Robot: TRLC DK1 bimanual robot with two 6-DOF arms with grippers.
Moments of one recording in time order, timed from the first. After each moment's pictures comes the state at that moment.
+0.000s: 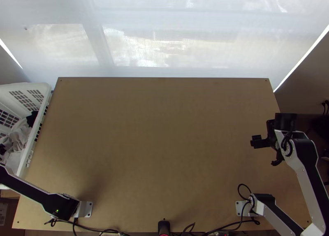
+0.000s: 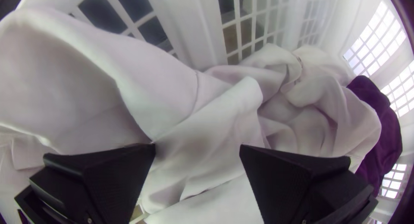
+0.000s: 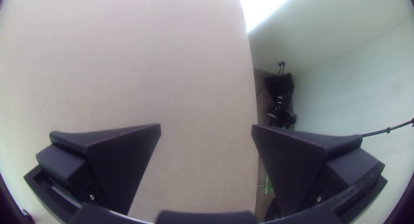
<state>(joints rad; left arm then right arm) 1.19 2.74 2.24 -0.52 -0.07 0.18 -0.03 1.00 0.91 -0.88 0.34 -0.23</state>
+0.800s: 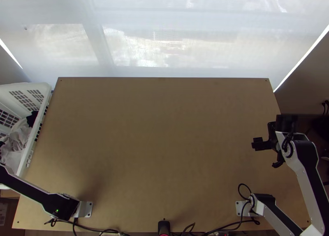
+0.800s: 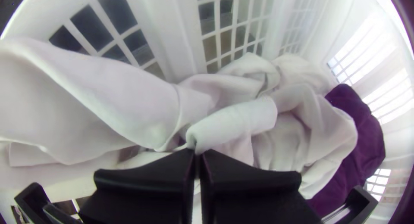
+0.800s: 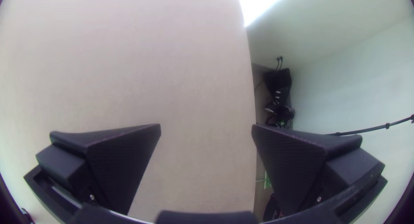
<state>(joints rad) 1.19 2.74 2.26 -0.57 0.02 0.13 -0.05 0.98 0.89 -0.89 0.35 -0.24</state>
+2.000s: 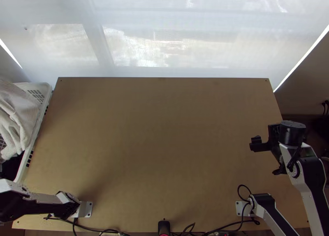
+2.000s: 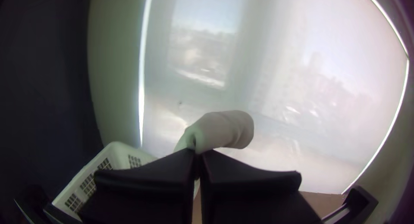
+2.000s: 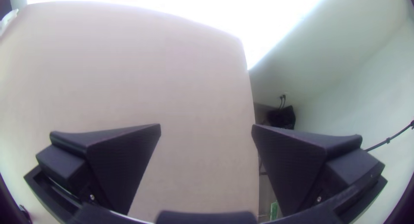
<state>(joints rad) 0.90 1.45 2.21 -1.08 0.59 0.06 0.09 0.78 0.90 -0.87 0.33 -0.22</state>
